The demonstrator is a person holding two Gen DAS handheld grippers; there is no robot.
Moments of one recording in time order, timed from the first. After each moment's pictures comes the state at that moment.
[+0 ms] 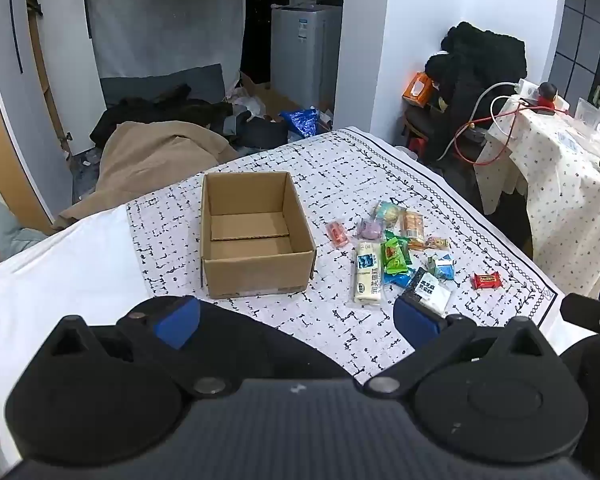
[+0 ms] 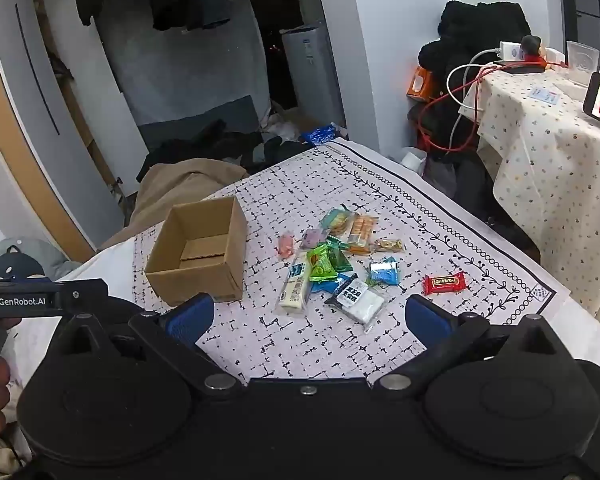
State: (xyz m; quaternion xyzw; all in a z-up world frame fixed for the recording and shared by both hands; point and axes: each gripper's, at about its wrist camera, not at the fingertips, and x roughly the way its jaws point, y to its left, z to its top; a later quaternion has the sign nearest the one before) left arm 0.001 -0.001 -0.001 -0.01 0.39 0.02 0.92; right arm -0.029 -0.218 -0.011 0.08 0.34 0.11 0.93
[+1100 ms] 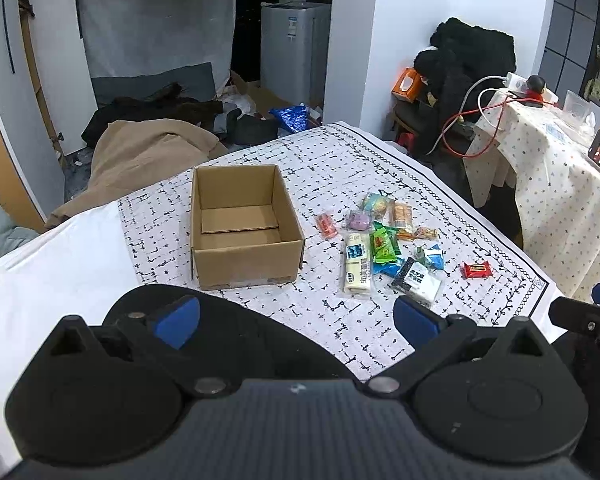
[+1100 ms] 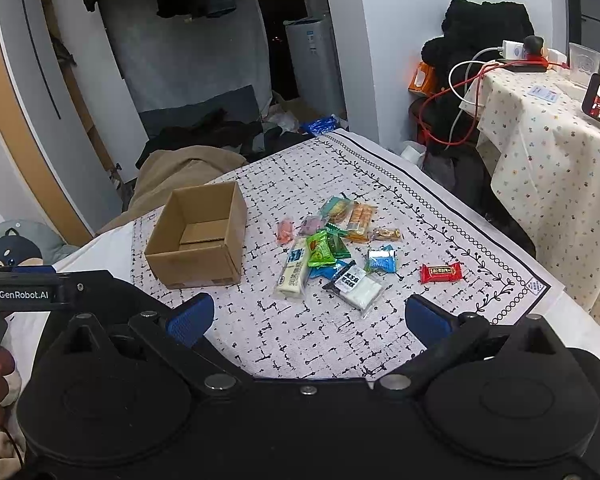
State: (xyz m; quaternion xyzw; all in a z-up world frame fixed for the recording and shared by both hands) left arm -0.016 -0.007 -0.002 -0.01 0.39 0.00 0.92; right arm -0.042 -0.219 -0.014 0.07 0.35 0.11 0.93
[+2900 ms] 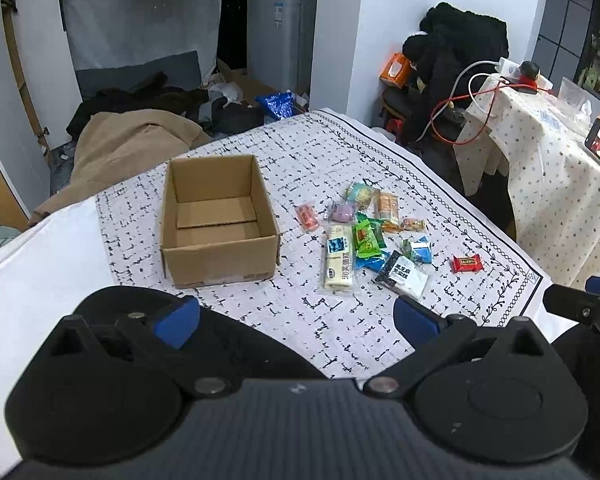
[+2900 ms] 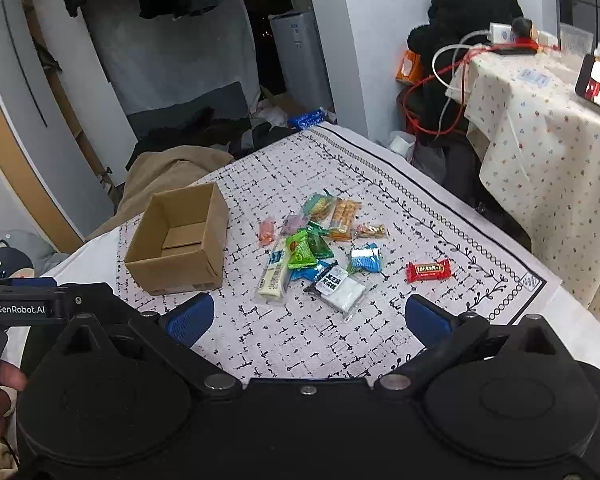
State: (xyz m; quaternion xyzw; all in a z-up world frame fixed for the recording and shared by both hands) left arm 0.011 -0.027 -0.015 -0.01 0.41 -0.02 0.91; right arm -0.016 -0.241 -0.029 0.08 0.36 0.10 0.92
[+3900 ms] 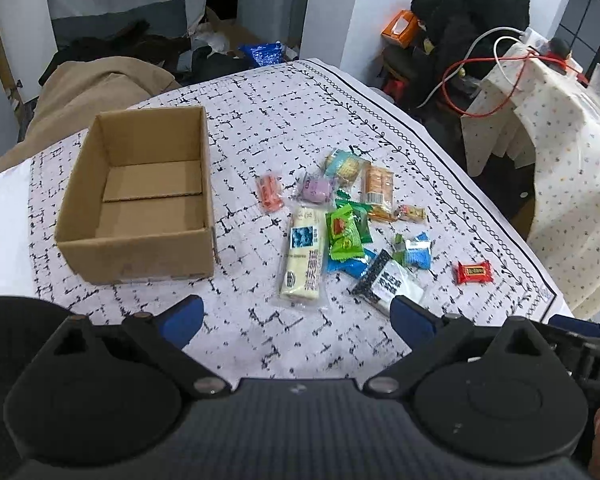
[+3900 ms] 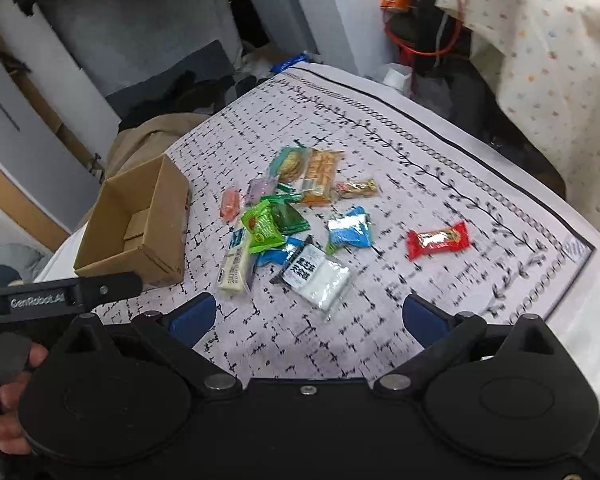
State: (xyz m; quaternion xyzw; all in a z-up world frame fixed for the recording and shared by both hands) left arm 0.120 -0.069 -0.092 -0.05 0.47 -0.02 0.88; right arm 0.087 -0.272 -0.114 0.13 0.44 0.11 0.88
